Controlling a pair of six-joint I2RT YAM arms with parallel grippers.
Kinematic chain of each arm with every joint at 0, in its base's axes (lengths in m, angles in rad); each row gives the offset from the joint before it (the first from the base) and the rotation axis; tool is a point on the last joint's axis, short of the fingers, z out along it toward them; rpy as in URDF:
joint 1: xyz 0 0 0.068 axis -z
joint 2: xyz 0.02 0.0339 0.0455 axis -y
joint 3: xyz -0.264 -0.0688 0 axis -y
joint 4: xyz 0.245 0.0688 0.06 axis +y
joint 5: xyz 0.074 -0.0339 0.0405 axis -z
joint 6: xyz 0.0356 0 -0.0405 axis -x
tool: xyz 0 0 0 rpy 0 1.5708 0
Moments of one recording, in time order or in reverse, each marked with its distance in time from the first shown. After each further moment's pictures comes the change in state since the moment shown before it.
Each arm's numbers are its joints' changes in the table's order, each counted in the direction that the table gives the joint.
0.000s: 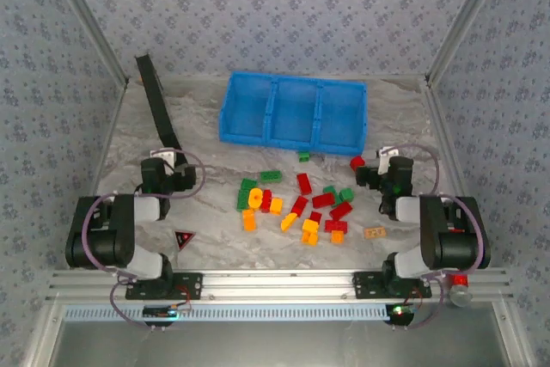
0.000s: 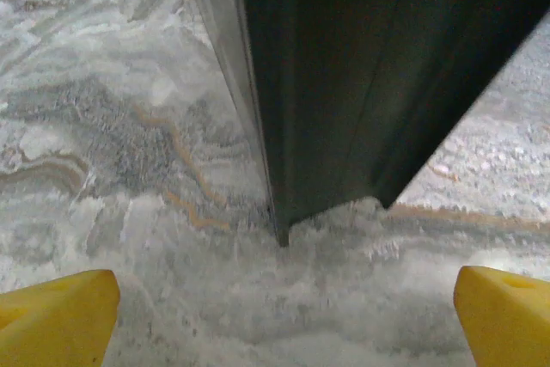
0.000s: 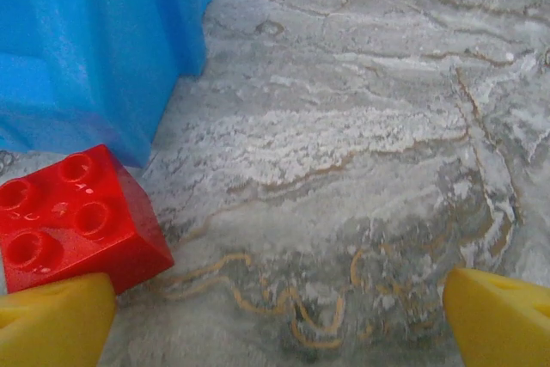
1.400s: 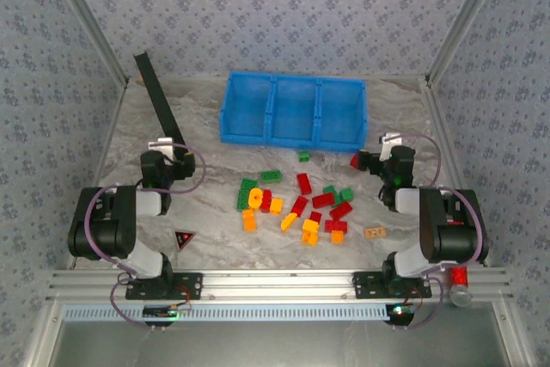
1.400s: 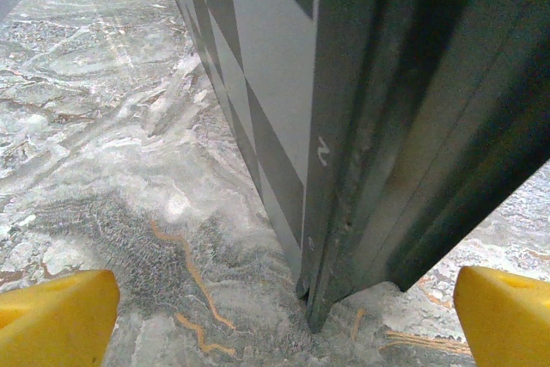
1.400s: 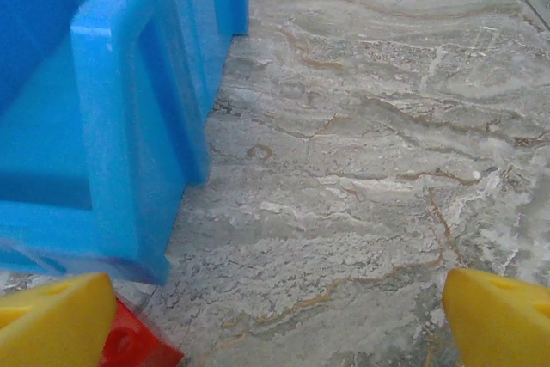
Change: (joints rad) left arm 0.006 -0.053 0.039 -0.158 -0.016 0.008; right arm -0.004 -0.010 0.097 -0.045 0.010 -0.024
